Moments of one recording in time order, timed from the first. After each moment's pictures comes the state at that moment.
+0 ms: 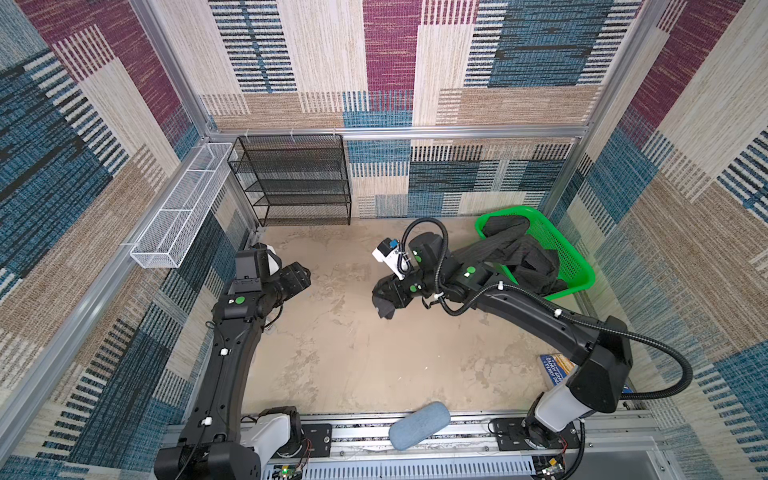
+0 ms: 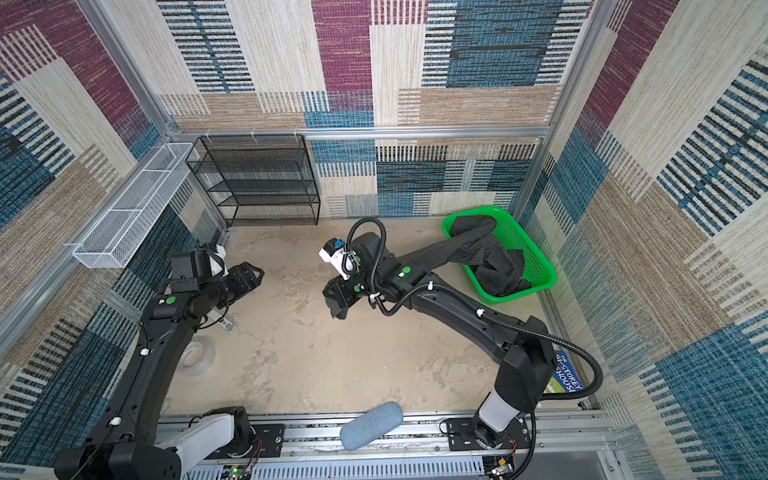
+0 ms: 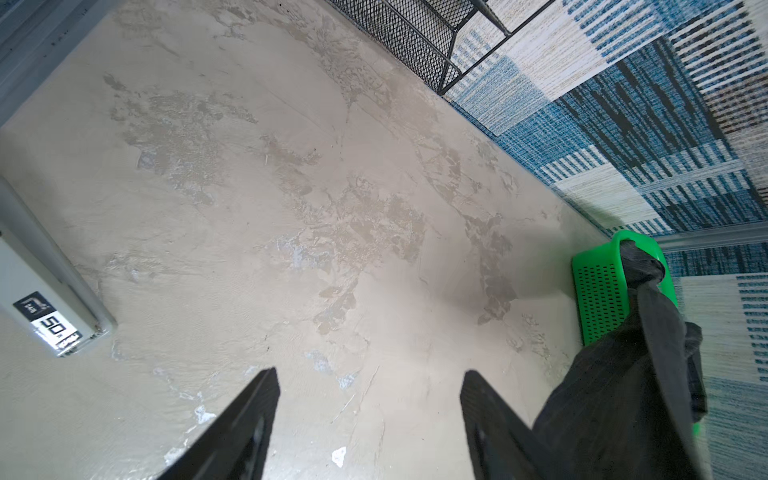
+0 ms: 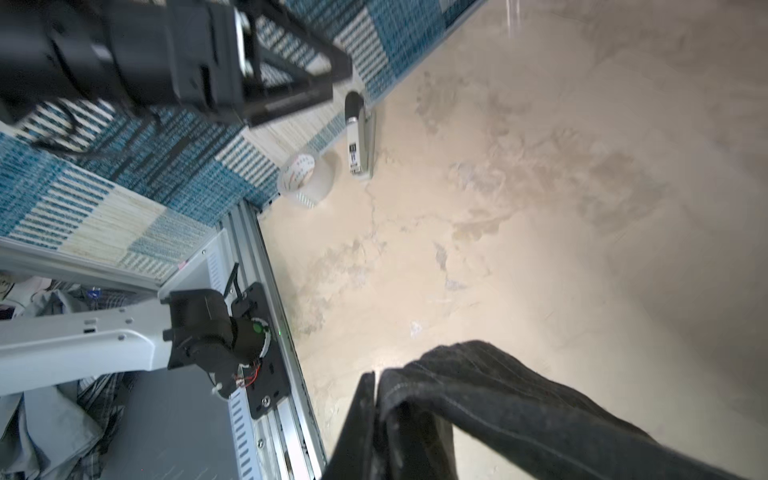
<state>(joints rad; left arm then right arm) 0.08 1.11 1.08 -0.70 0.22 -0.50 0.82 1.61 1.42 -0.52 -0.45 0.22</state>
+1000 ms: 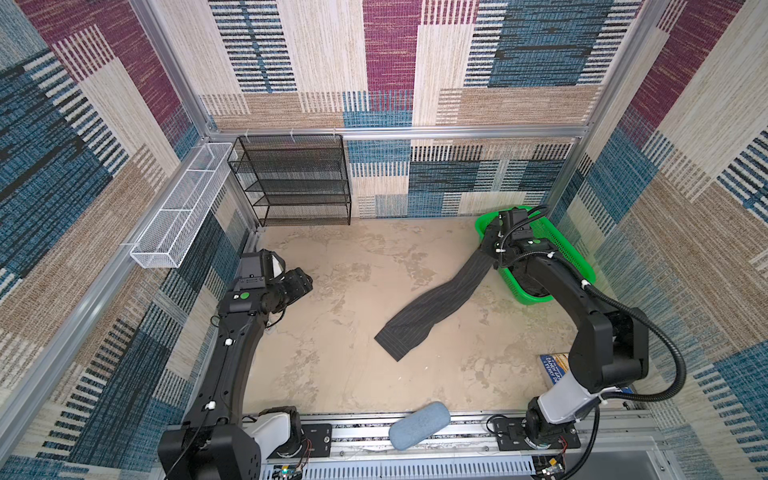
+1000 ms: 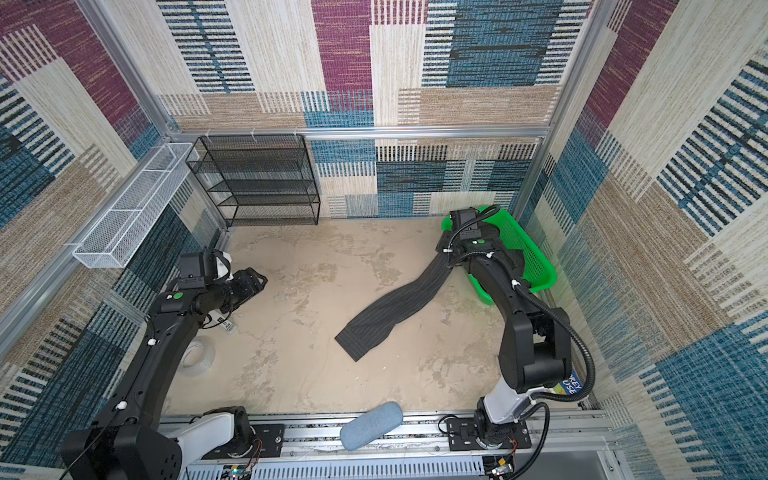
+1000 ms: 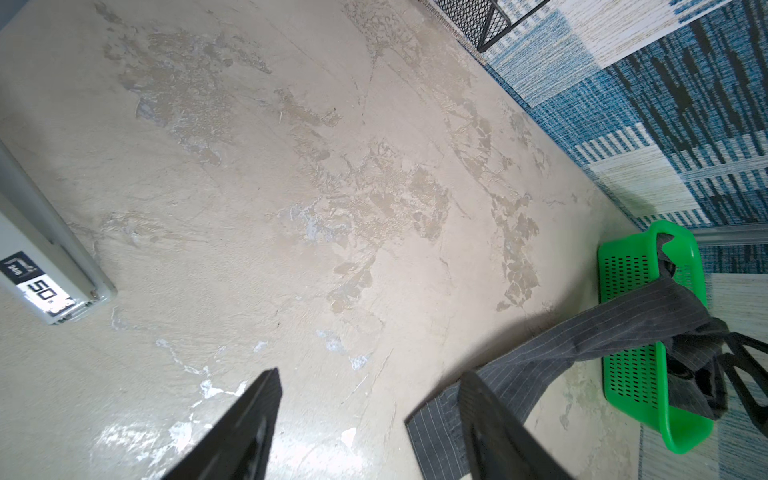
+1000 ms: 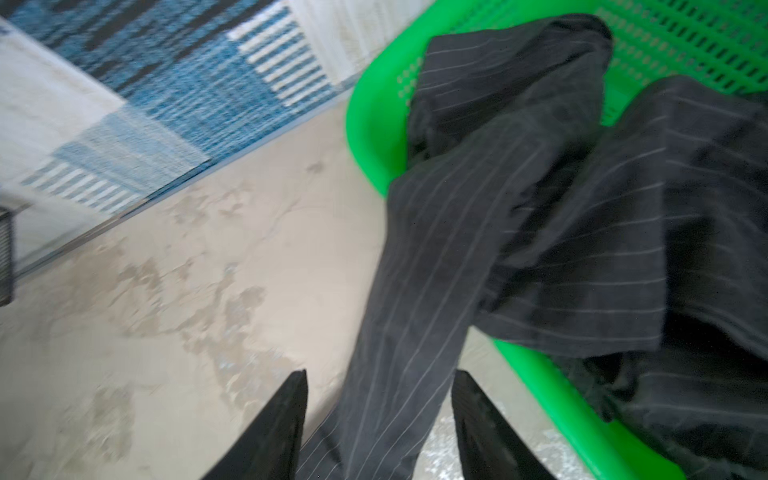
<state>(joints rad) 0.08 1.16 1.04 -0.72 0.24 -0.52 0.13 1.67 1.37 -0.51 0.13 0.54</state>
